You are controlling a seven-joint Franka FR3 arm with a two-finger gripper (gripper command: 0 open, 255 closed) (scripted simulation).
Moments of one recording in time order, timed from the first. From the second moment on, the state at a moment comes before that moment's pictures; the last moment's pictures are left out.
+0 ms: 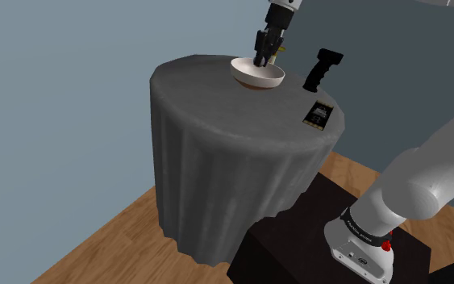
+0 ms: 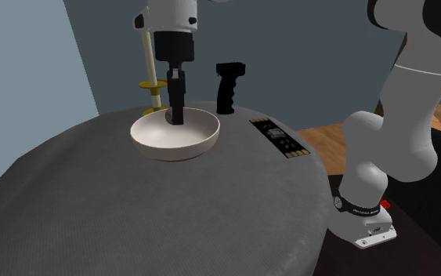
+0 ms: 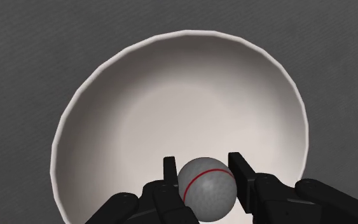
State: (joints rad) arm -0.02 -0.11 -0.03 -1.78 0.16 1.69 -0.14
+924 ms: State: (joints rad) arm -0.02 -0.11 -0.03 -1.77 0.16 1.69 -0.14
